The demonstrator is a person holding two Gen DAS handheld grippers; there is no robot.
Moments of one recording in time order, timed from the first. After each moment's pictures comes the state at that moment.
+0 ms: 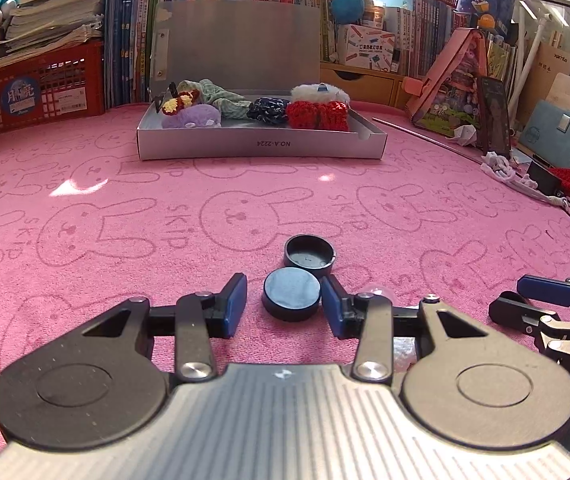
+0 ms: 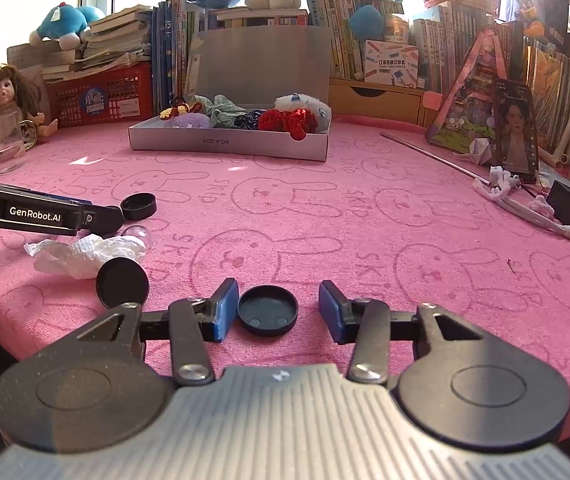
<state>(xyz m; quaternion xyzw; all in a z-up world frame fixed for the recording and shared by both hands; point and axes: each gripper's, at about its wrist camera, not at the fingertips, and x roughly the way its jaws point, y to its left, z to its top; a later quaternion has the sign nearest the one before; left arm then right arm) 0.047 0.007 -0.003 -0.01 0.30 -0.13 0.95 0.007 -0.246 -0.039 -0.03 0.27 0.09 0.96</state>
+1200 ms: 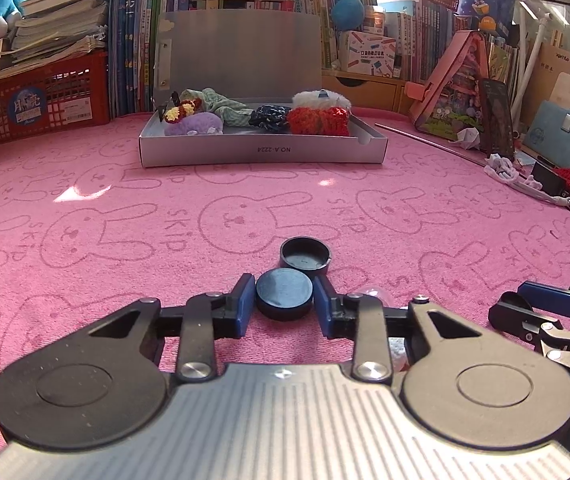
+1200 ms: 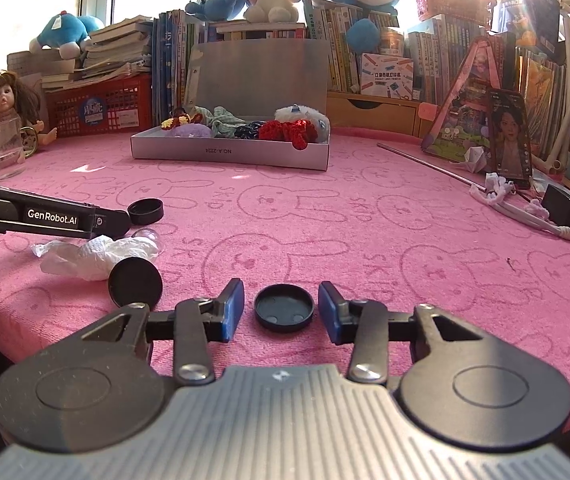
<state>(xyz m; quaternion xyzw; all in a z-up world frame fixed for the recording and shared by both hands) 0.042 0.000 -0.006 0.00 0.28 -0.12 0.95 -0.003 -0.235 -0.044 -0.03 0.24 0.08 0.97</state>
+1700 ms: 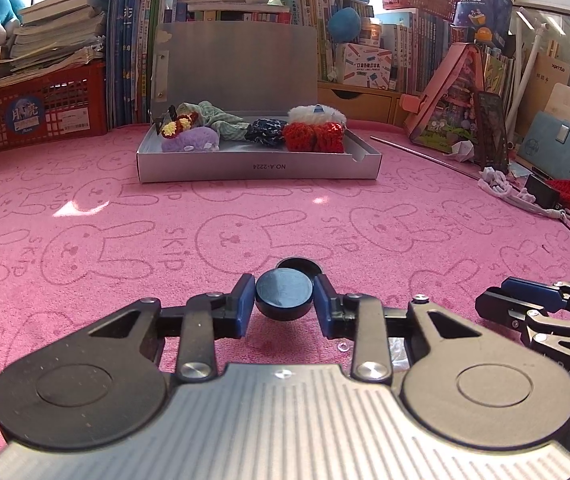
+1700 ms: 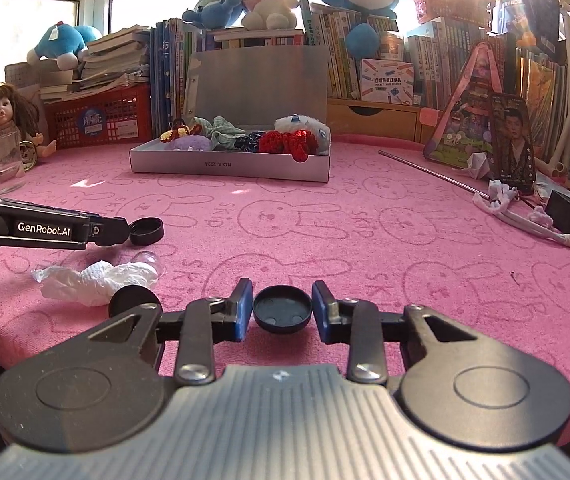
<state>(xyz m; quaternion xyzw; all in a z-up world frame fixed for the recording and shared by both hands) 0.043 0.000 0.007 0.00 0.27 -0.12 0.95 0.008 -0.235 -0.032 -0.02 0.24 0.08 0.97</state>
